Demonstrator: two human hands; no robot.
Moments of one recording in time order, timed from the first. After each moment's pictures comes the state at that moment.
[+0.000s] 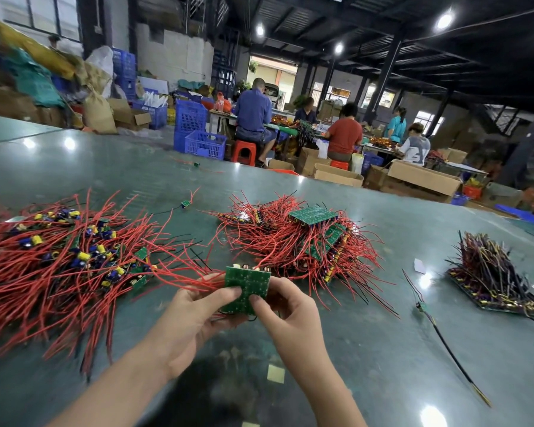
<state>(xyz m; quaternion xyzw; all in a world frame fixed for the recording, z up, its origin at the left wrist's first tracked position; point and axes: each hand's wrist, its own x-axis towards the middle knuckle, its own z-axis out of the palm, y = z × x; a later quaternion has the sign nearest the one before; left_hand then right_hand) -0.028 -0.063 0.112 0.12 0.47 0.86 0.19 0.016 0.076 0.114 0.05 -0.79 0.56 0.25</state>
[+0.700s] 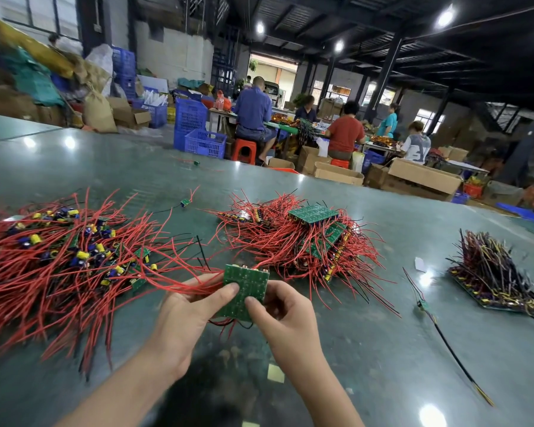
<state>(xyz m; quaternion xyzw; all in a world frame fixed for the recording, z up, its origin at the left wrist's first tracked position) -0.028 -0.057 0.107 0.09 0.51 0.86 0.05 0.015 0.071 0.110 0.01 -0.79 0.56 0.25</state>
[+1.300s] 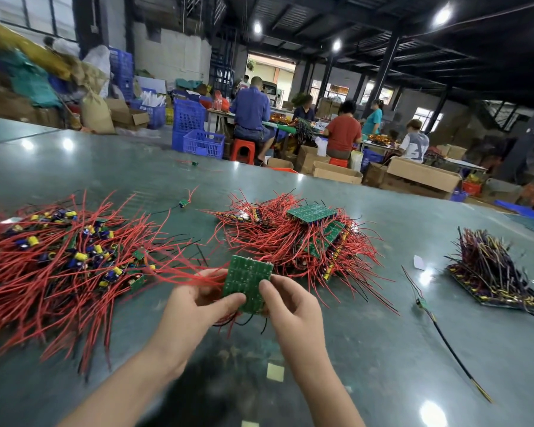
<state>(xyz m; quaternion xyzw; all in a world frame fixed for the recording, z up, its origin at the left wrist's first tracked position) -0.032 -0.057 0.101 0.17 0.56 0.81 0.04 0.017 0.072 0.119 -0.04 -0.74 0.62 0.25</state>
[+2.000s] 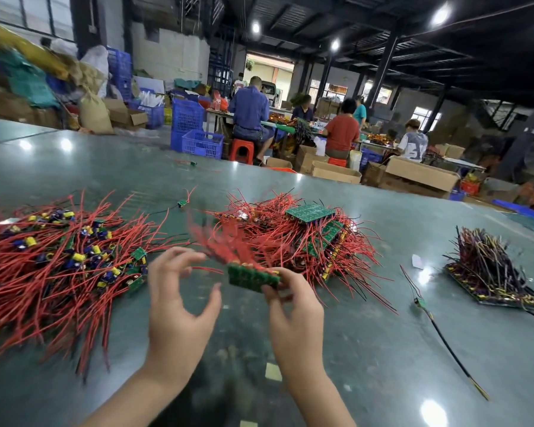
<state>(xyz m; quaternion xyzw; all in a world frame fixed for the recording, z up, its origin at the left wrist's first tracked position) -0.033 -0.062 0.098 0.24 0.67 0.59 -0.38 0.013 0.075 0.107 -0.02 -0.81 0.38 0.44</state>
